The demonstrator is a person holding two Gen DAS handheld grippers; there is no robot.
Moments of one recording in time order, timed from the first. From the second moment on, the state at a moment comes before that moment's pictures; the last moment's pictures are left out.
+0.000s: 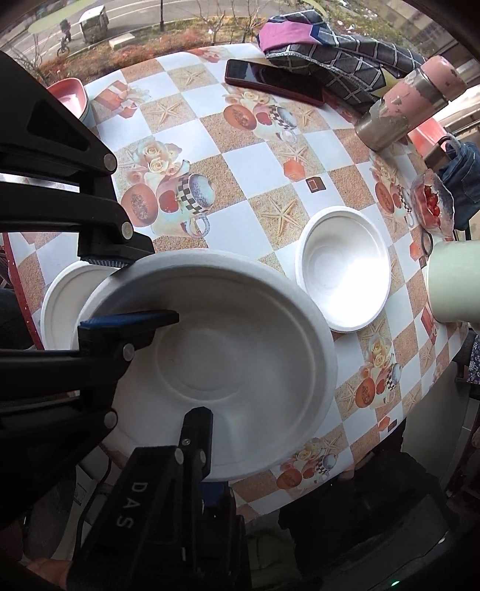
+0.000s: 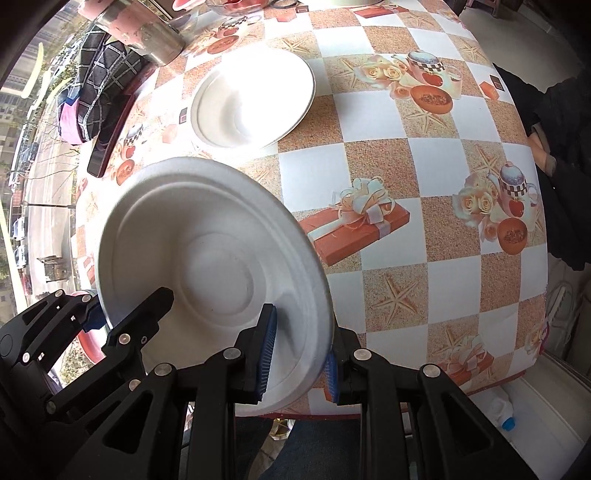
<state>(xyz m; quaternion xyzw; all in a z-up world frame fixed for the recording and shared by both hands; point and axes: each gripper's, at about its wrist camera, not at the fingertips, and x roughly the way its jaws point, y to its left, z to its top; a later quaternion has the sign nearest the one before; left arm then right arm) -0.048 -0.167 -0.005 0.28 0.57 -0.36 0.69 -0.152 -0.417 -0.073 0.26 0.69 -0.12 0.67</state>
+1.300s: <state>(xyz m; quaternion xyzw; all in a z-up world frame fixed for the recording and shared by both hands) -0.071 -0.084 -0.026 0.33 0.59 -0.40 0.62 -0.188 -0.320 -0.090 0.29 0.72 -0.11 0.62</state>
